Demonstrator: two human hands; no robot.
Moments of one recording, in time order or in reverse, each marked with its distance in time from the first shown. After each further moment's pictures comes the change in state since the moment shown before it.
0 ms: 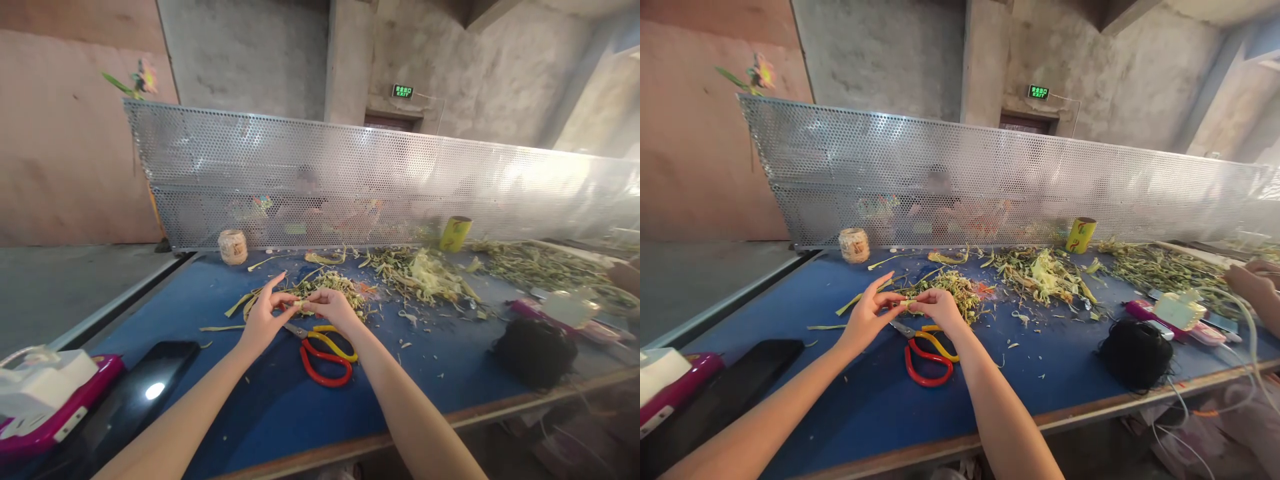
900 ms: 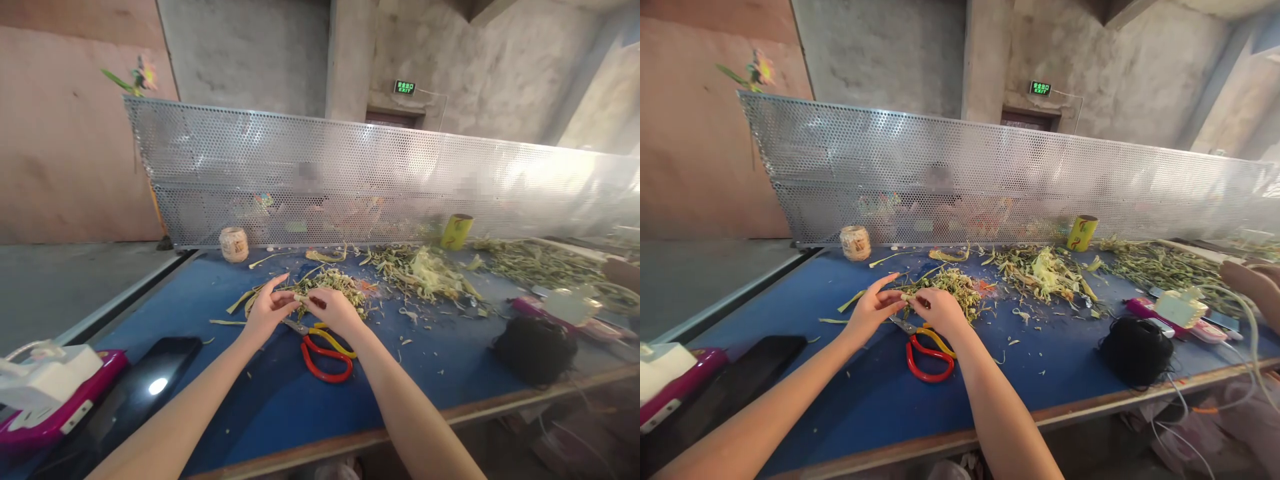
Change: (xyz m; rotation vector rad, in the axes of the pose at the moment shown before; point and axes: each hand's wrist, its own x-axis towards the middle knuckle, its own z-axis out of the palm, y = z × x) left_hand 0.005 0.000 0.002 -0.305 -0.015 -0.196; right_hand -0.011 -0.012 -0.003 -0.973 0.002 -0.456
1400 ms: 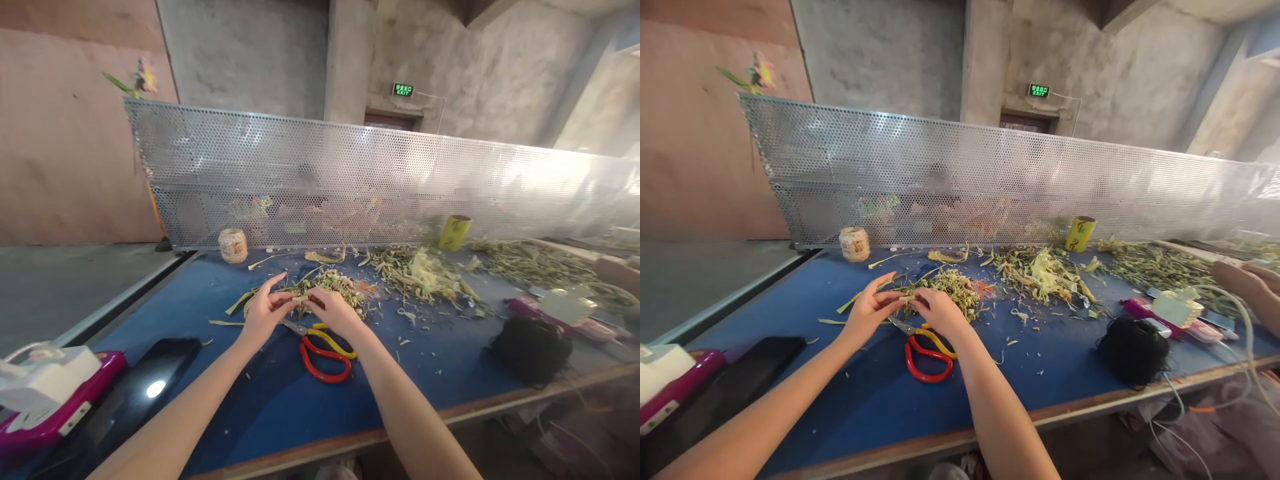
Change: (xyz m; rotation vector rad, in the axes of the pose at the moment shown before) left_hand -0.002 0.000 -0.002 0.042 -0.008 0.068; right_hand 0.002 0.009 0.004 0.163 -0.003 -0.026
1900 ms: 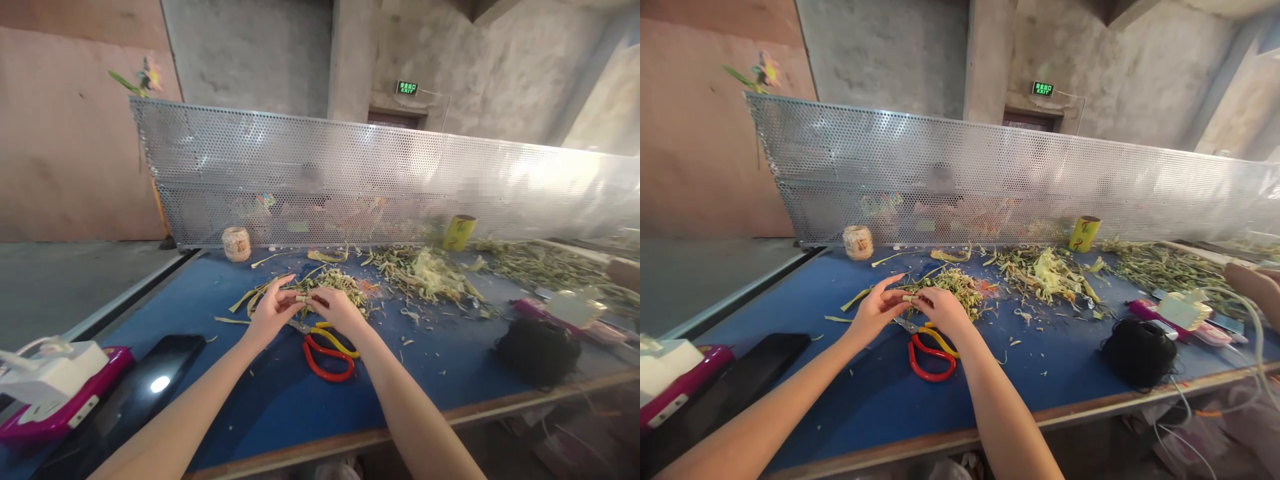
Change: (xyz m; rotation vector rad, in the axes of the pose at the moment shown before) left_hand -0.002 -0.001 0.002 -0.015 -0.066 0.011; right_hand -0.001 -0.002 -0.001 -0.043 0.008 -0.037
